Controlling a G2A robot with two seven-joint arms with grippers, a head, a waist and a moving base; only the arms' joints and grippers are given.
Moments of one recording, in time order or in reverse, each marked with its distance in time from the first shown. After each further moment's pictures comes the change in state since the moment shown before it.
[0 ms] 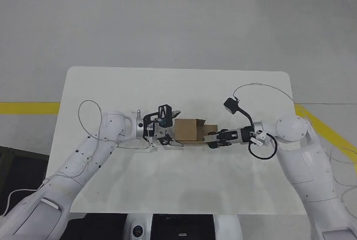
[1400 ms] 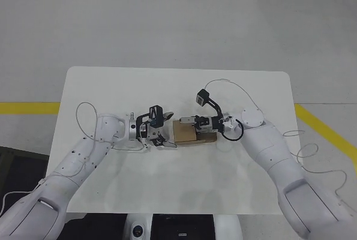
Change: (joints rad) left arm 0.002 0.027 0.001 0.071 0.031 -0.025 0.126; right arm 0.402 -0.252 -0.404 0.786 0.489 -0.377 -0.002
